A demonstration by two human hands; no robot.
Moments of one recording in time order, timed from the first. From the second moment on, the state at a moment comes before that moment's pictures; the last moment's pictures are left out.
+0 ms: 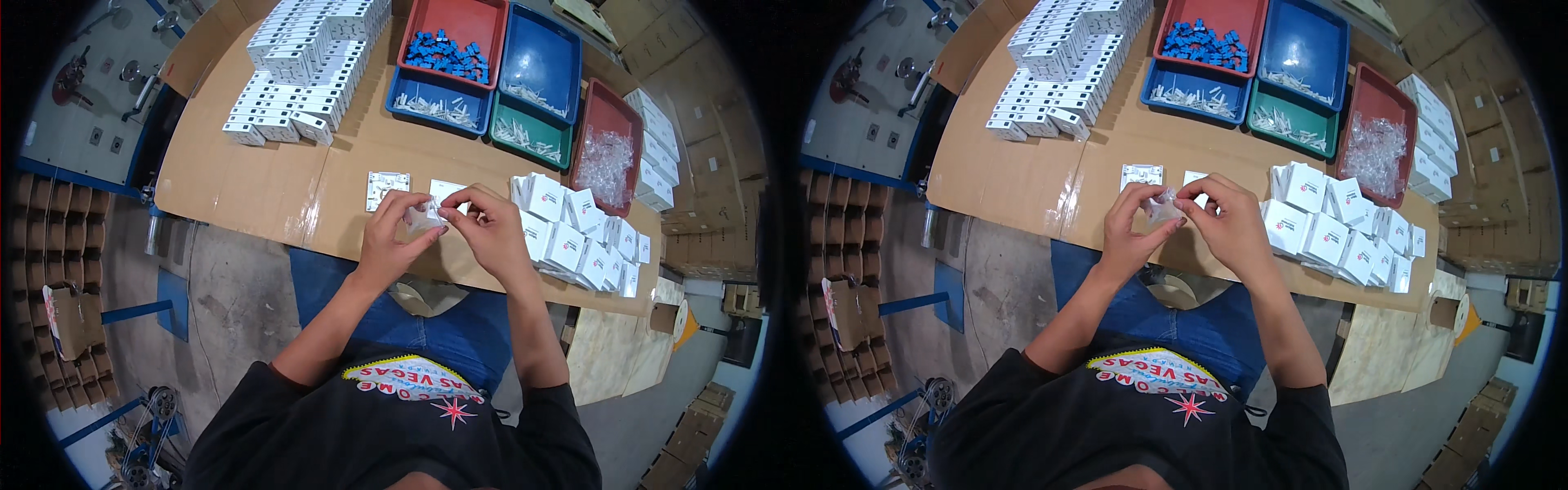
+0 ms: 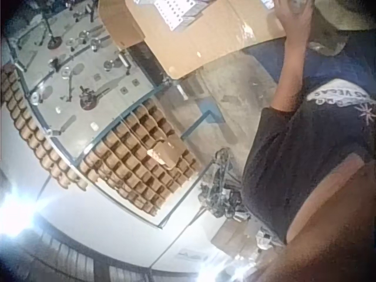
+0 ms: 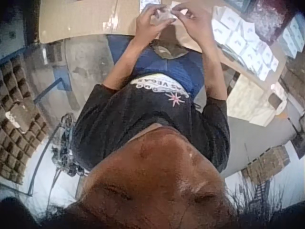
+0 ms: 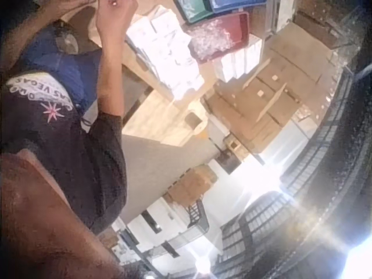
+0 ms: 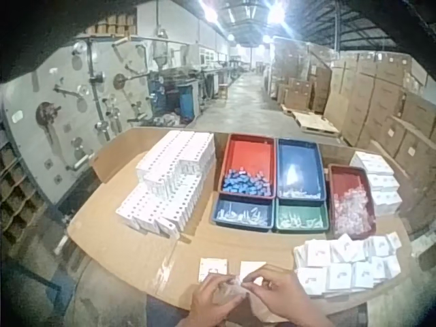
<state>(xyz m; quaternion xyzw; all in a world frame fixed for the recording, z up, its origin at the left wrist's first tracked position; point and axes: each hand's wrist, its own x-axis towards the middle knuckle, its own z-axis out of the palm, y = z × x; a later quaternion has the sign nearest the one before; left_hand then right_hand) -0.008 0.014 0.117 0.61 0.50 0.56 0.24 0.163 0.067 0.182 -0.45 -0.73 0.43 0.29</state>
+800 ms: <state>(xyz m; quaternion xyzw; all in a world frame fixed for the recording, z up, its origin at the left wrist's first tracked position) -0.004 0.009 0.100 0.61 0.51 0.51 0.33 0.178 0.073 0.170 -0.40 -0.81 0.39 0.18</state>
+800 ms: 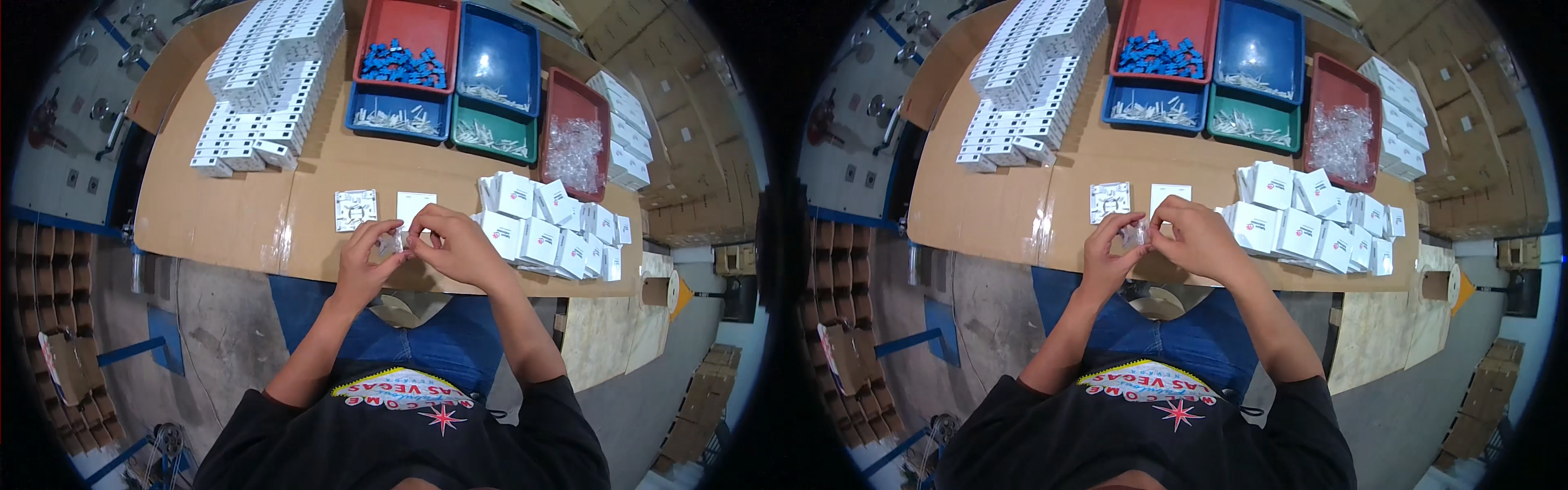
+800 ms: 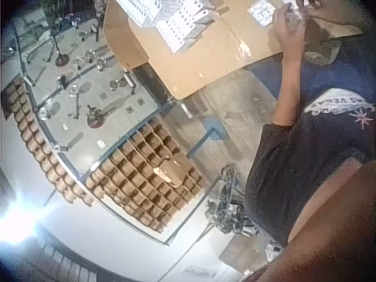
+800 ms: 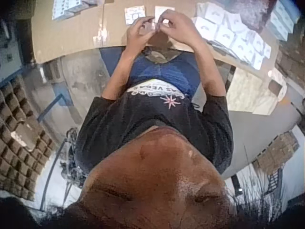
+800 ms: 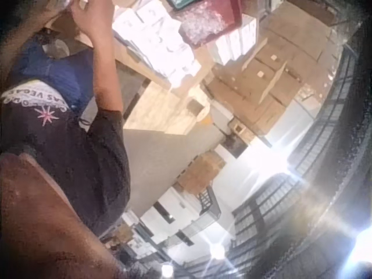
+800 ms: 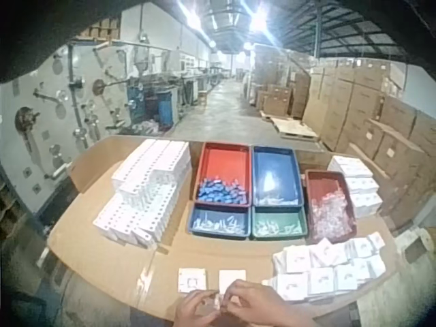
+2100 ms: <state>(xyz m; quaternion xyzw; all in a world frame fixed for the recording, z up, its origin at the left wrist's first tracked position) -0.001 -0.012 0.060 0.51 0.55 0.48 0.46 0.252 0.395 0.084 -0.72 -0.68 0.06 0.14</state>
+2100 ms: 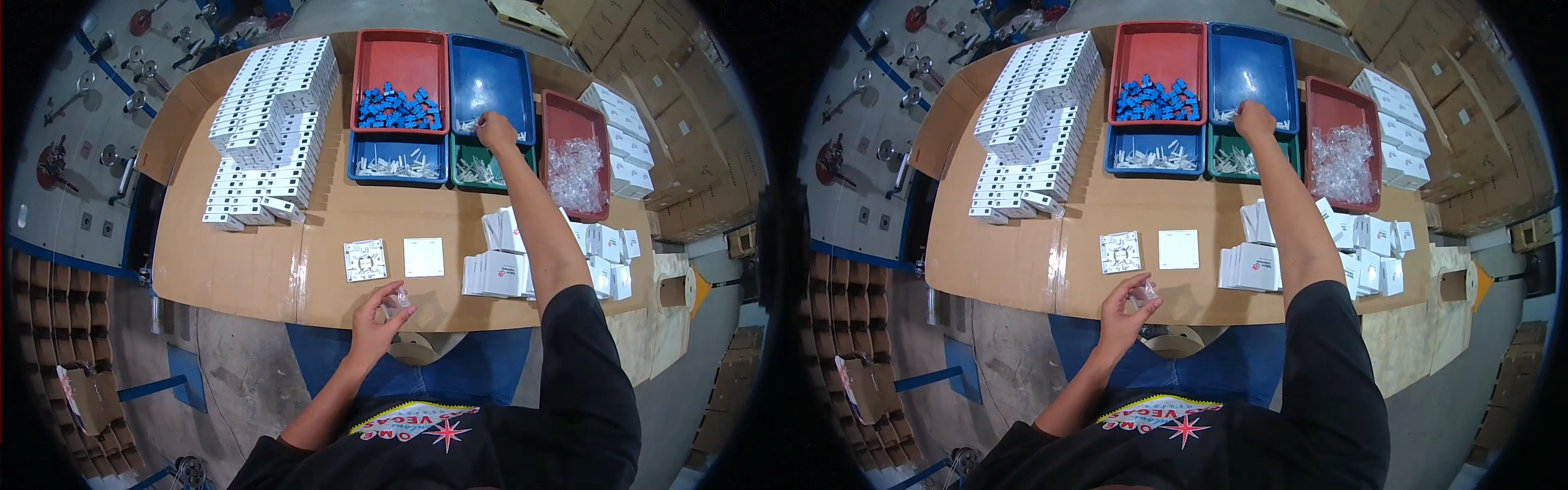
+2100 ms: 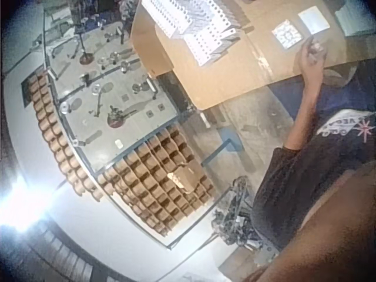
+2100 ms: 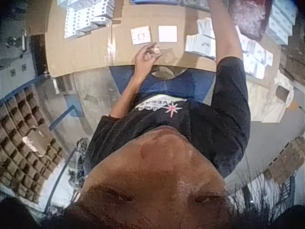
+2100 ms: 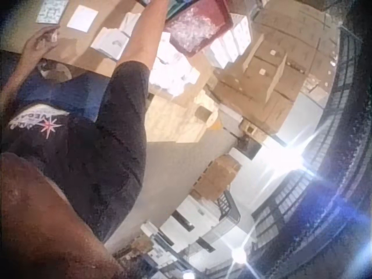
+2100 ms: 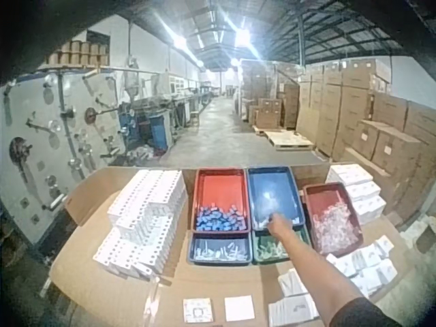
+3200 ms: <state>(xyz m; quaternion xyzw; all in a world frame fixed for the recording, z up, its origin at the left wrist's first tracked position) 0.010 -0.002 0.095 0.56 0.52 0.55 0.34 0.191 0.037 0.134 -0.51 -0.60 0.51 0.36</state>
